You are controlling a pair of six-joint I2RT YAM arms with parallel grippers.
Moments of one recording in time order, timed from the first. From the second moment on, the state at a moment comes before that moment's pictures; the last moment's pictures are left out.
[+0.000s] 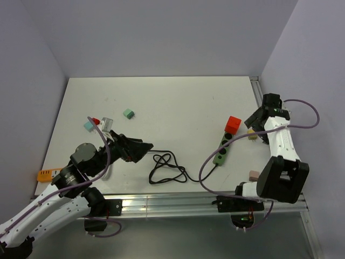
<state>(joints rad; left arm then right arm) -0.83 0.51 0.64 -0.16 0.03 -0.77 -0.24 1.32 1.09 -0.88 0.27 0.62</state>
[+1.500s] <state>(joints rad) -0.83 0.56 0.72 -0.27 0.01 -0.68 -0.34 1.57 1.04 -0.64 0.08 0.74</state>
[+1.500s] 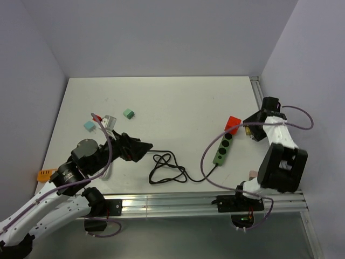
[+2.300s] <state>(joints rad) -0.83 0.63 0.66 0.08 0.34 -0.69 0.65 0.84 0.84 -0.43 -0.47 0.81</state>
